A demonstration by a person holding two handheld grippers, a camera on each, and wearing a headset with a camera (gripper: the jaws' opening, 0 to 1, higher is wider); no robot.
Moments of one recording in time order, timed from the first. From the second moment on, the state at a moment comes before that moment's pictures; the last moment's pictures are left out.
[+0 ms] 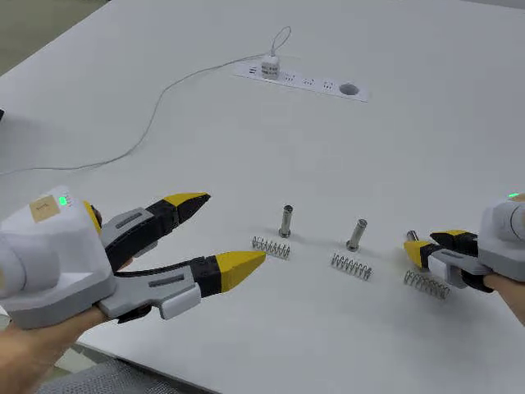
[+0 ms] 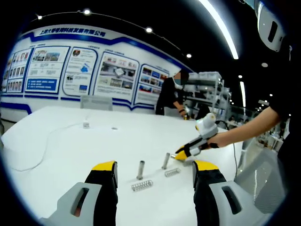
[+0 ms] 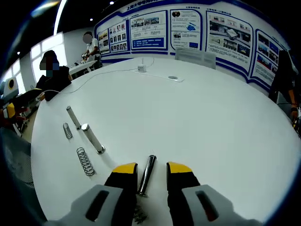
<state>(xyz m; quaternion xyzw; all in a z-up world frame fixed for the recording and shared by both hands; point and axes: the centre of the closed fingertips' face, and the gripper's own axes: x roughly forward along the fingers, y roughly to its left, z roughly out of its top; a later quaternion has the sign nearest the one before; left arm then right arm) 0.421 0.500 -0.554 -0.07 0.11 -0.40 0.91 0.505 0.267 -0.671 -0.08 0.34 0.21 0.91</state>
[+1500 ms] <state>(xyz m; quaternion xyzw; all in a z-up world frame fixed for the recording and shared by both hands) 0.419 0.501 -0.555 -0.06 0.11 -0.40 0.91 0.503 0.260 -0.654 -0.06 0.38 0.17 0.91</state>
